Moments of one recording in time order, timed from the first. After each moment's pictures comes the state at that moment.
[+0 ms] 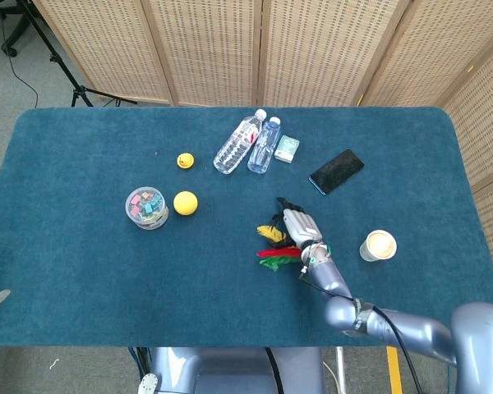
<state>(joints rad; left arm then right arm) -0.03 -0.97 -0.03 -1.60 1.48 1.48 -0.30 0.91 -1.65 0.32 -1.44 -0.46 0.82 -0.31</state>
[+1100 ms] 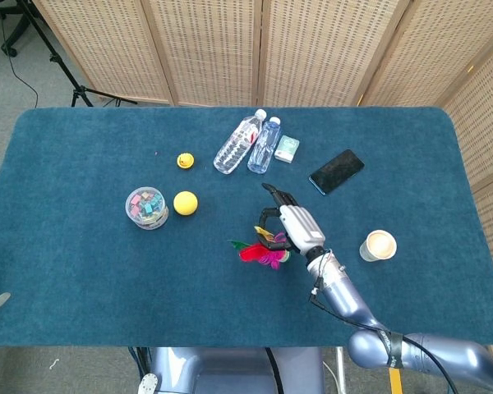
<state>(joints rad) -0.02 -0.97 -0.02 -1.60 1.51 1.50 -0.31 0.75 -1.48 0.32 -1.77 -0.96 0.99 -0.02</state>
